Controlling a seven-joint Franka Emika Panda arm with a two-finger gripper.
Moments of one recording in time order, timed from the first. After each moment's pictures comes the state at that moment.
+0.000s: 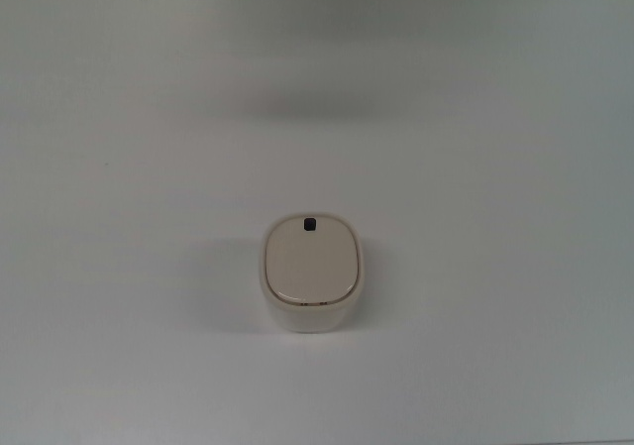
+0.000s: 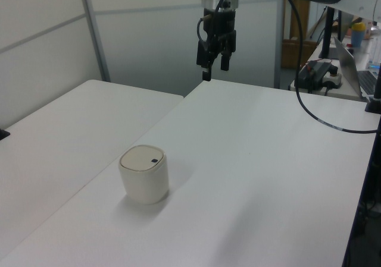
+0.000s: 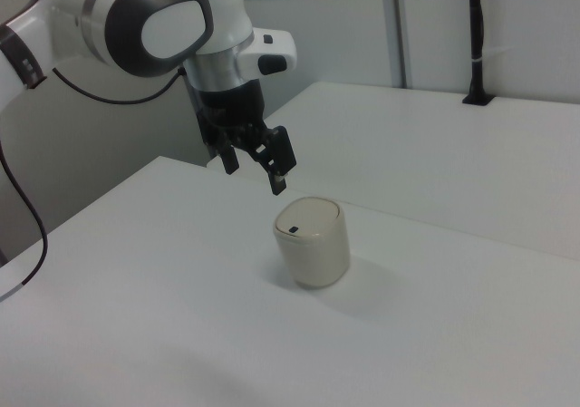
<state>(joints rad) 0.14 0.11 -0.28 -1.32 0.13 1.48 -0.06</state>
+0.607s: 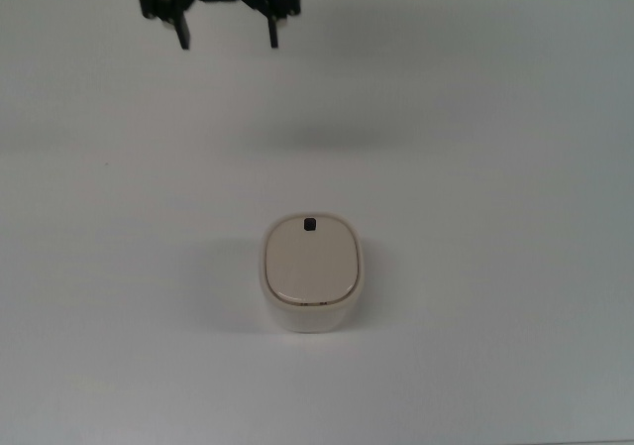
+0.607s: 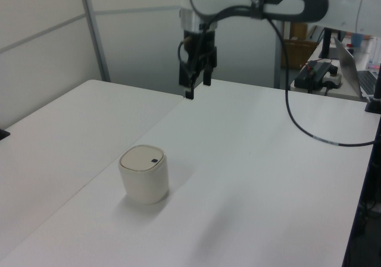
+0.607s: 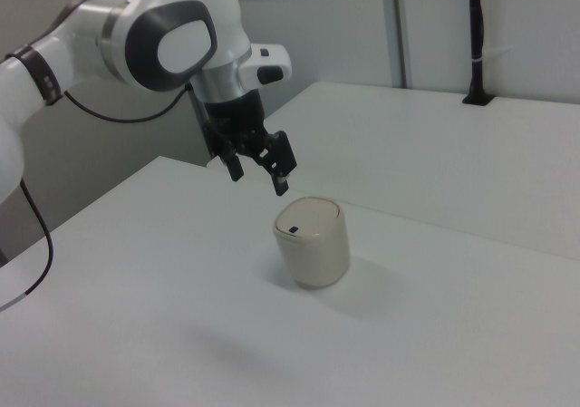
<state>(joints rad) 0.15 0.19 -0.18 -1.33 0.07 1.58 -0.03</state>
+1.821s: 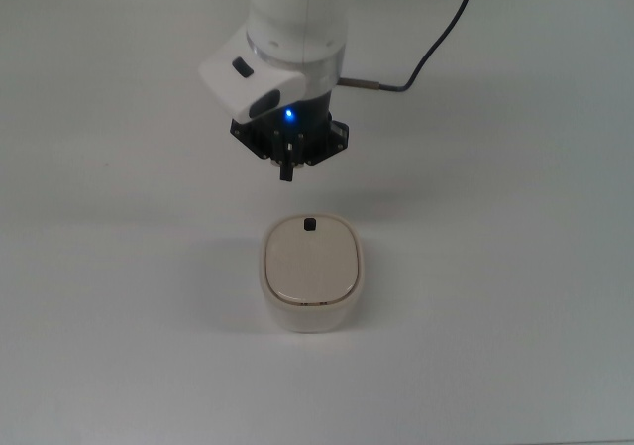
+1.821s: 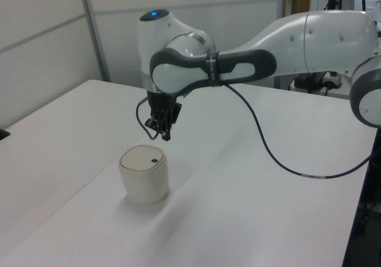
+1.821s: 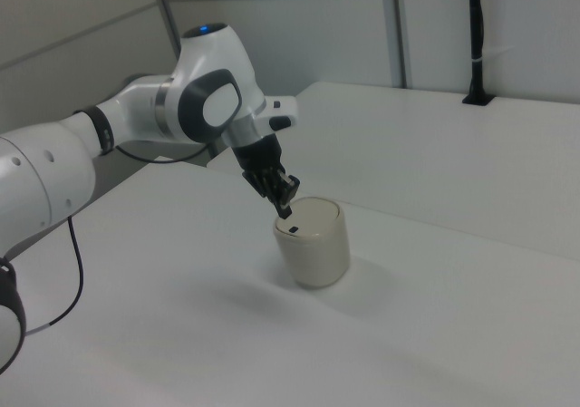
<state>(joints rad) 0.19 0.41 -0.10 -1.33 -0.05 1.84 0.22</state>
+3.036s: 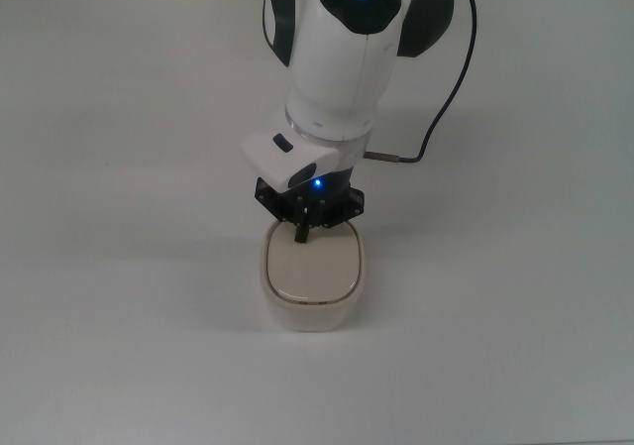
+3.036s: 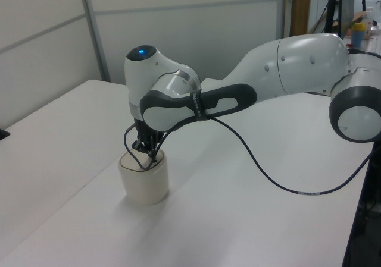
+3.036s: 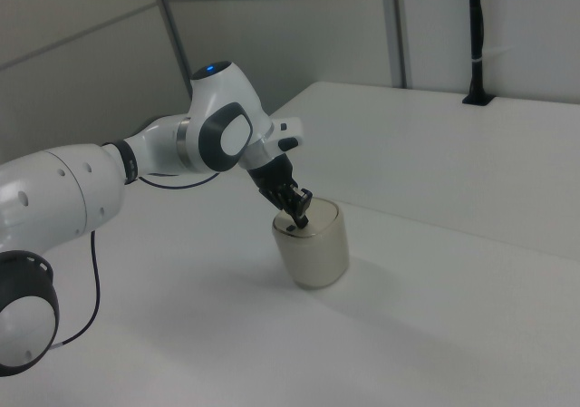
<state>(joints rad) 0.22 0.54 -0.10 -1.31 -0.12 2.03 0.28</state>
